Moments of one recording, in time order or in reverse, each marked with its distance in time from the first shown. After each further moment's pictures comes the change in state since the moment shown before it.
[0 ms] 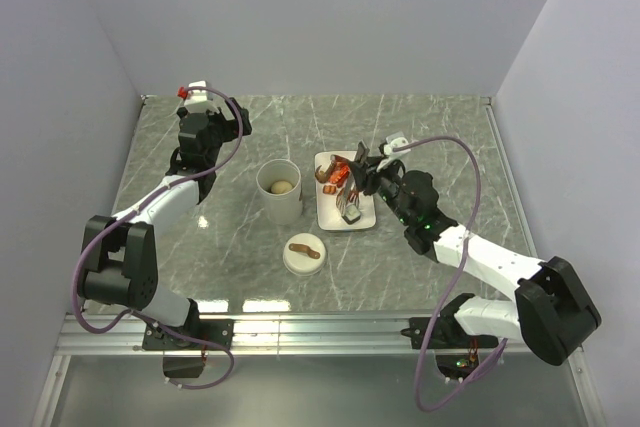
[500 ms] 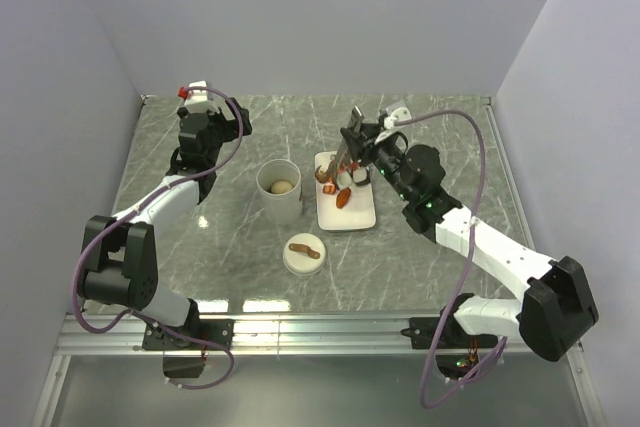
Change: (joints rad) left arm -0.002 0.000 0.000 0.000 -0.001 0.000; right arm 0.000 0.020 0.238 -0.060 -0.062 -0.066
